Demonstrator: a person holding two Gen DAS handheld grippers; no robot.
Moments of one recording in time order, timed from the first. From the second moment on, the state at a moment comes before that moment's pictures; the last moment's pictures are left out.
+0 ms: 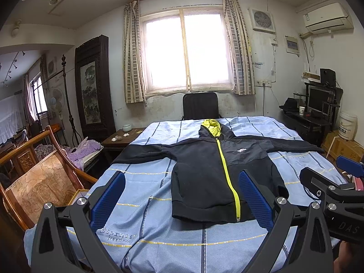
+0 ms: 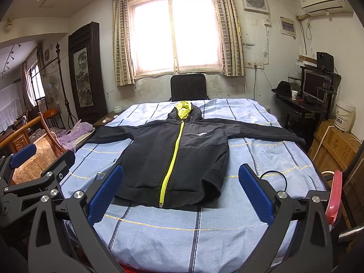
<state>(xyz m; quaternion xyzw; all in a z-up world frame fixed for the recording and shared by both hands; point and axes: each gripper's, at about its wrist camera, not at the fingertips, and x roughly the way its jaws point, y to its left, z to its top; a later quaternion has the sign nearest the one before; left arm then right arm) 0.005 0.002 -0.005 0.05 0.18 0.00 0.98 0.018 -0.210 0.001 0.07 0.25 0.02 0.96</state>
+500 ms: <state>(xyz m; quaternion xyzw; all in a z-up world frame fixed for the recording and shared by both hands) 0.004 0.004 -0.008 0.05 0.18 0.01 0.98 0.018 -0.210 0.000 0.07 0.25 0.02 0.96</state>
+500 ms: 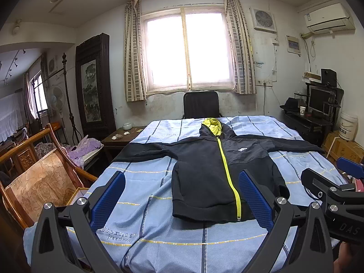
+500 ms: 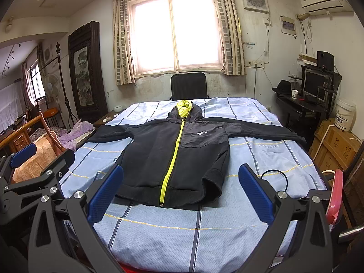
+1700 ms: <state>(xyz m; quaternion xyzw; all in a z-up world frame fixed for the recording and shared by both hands) 0.006 0.006 -0.009 0.05 0.19 0.01 0.98 0.015 -0.205 0.001 0.07 0.26 0.03 0.96</state>
